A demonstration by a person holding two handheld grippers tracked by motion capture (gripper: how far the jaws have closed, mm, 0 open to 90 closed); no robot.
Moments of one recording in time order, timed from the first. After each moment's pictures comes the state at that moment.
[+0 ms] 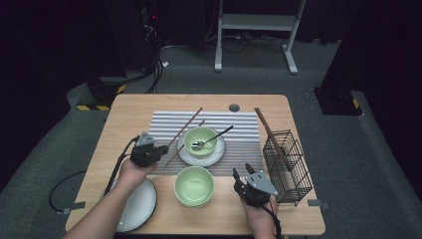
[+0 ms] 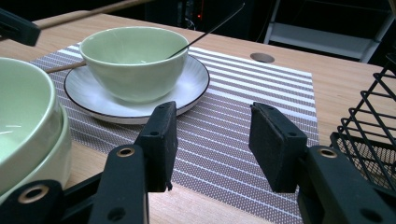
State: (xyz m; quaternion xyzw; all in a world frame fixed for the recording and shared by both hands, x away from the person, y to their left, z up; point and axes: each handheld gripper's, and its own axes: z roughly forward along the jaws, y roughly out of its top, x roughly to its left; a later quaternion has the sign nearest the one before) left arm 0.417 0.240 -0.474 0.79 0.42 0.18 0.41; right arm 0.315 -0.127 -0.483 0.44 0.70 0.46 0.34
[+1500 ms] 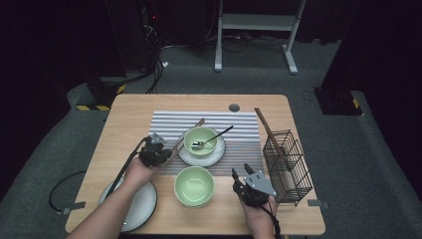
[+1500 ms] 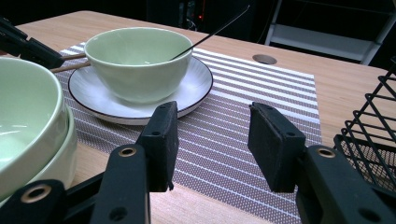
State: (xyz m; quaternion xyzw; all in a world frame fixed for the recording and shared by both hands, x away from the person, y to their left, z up) left arm 0.431 0.219 -0.487 0.83 0.44 0.17 0.31; right arm 0.314 -0.124 -0.483 0.43 0.70 0.46 0.34
